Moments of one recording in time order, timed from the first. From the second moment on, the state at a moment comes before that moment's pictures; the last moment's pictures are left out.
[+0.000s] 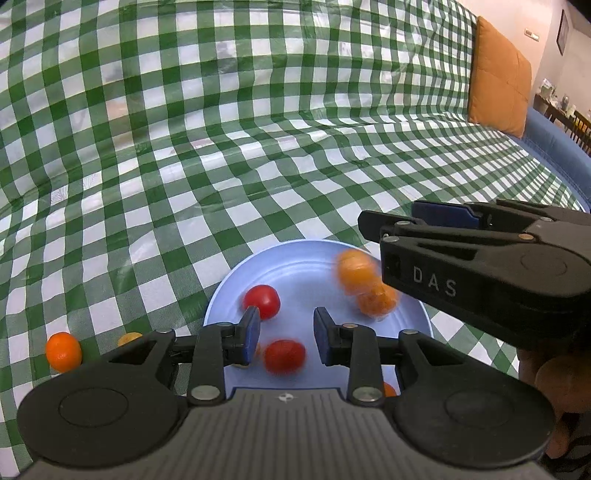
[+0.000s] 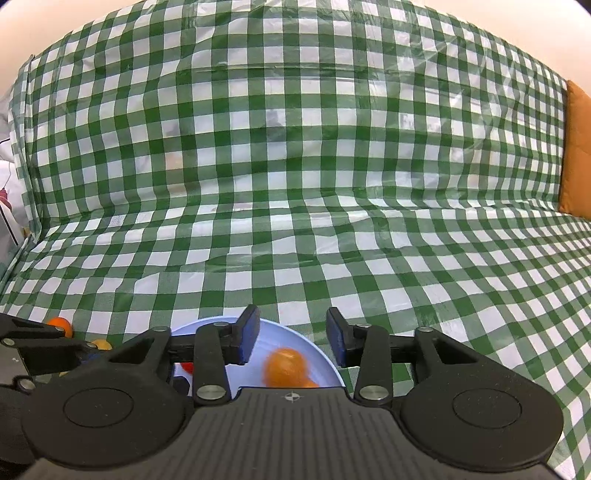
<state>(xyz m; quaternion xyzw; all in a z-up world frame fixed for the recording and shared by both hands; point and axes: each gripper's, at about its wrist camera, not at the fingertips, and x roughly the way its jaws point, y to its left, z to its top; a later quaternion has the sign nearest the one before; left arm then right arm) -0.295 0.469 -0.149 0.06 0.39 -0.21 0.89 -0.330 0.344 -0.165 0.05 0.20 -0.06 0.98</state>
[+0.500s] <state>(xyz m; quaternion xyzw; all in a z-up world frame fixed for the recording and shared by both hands) -0.297 0.466 -0.151 0.06 0.39 -0.21 0.89 -0.330 0.344 -0.166 0.05 0.20 -0.06 0.98</state>
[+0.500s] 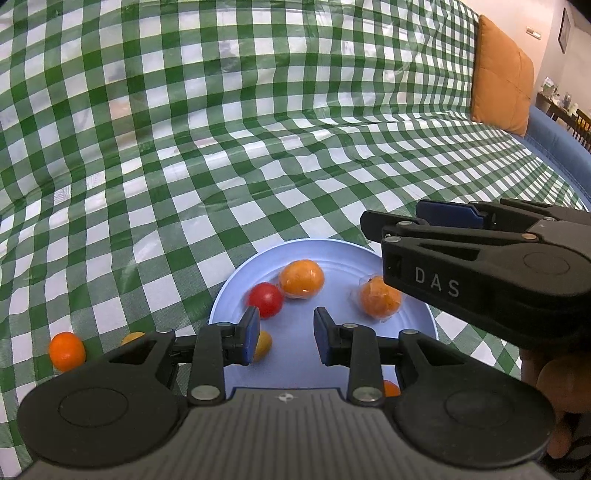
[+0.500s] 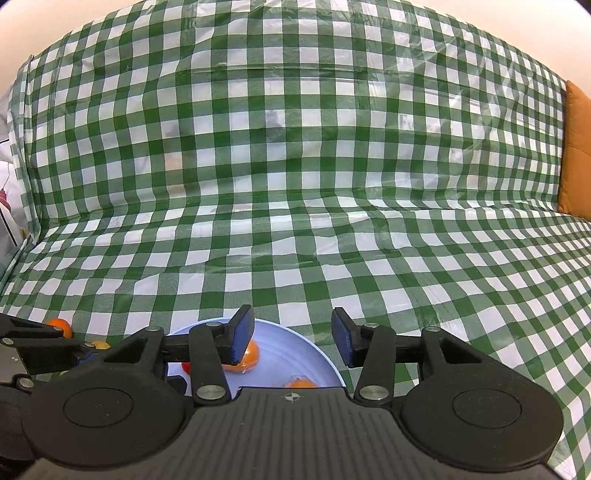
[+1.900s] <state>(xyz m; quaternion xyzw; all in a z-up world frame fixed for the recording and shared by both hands) -0.248 0.662 -0.154 -0.11 0.44 -0.01 0.89 -0.286 0.457 -0.174 0.10 0.26 0.10 0.96</state>
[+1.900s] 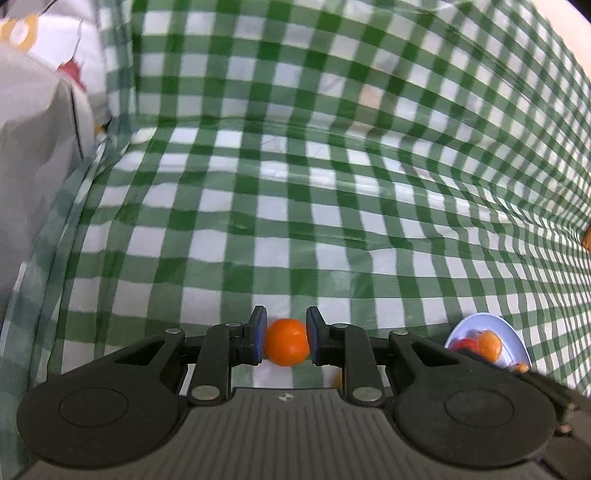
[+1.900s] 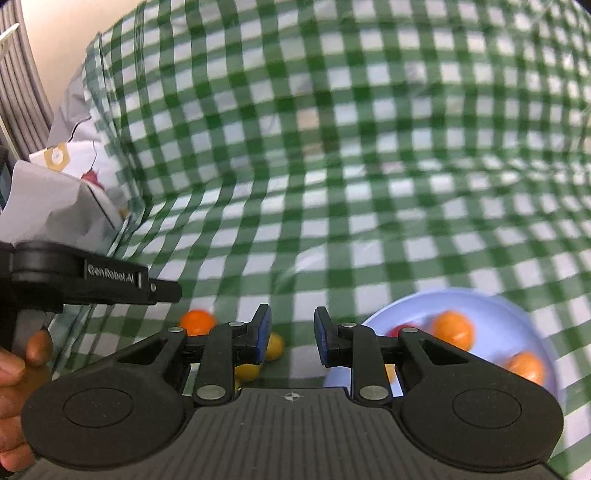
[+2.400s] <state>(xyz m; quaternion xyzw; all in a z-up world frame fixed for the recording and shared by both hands) -0.247 0.676 -0.168 -0.16 0.48 -0.03 0.86 -0.247 0.493 -0.209 0.12 0.34 0.13 0.92</state>
